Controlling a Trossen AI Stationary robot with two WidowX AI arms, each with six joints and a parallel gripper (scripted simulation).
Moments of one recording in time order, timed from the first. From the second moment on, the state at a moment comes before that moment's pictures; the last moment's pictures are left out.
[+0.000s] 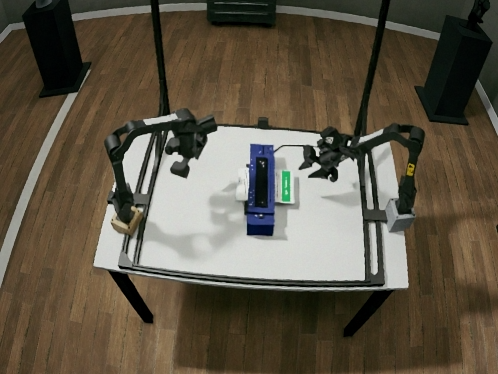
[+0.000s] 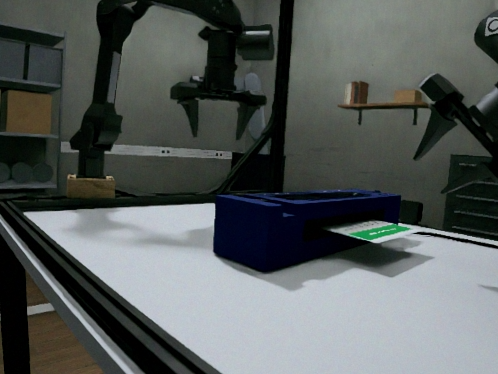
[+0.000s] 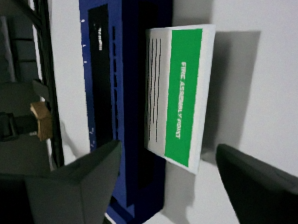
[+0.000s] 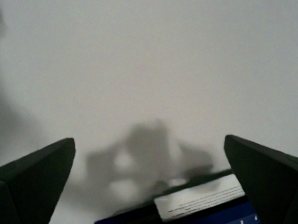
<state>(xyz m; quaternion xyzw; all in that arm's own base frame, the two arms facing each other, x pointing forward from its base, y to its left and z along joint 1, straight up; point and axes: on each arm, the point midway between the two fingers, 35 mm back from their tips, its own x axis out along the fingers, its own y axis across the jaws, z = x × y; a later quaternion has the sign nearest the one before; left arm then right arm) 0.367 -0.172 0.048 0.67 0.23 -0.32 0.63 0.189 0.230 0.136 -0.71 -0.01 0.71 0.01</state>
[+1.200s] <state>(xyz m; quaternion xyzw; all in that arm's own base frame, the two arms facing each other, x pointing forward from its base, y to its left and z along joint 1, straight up) 0.365 -0.170 0.050 0.67 0.23 -0.32 0.63 0.189 0.230 0.136 -0.71 -0.01 0.71 0.01</state>
